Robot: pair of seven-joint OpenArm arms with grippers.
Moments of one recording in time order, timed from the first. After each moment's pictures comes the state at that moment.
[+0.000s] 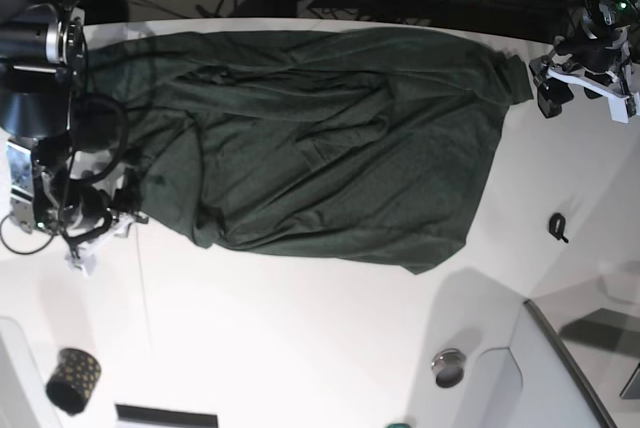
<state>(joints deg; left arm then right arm) 24.5 -7.4 -43.3 97.8 -24.8 -19.4 40.6 21.9 13.6 7.5 43.8 18.2 12.6 -49.0</state>
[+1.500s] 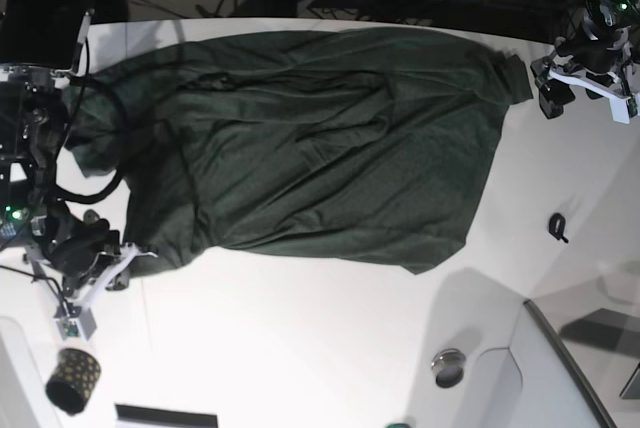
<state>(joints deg) 24.3 -7.6 -43.3 97.8 -24.8 -19.4 40.6 9.6 11.3 7.5 95.2 18.5 12.5 -60.8</state>
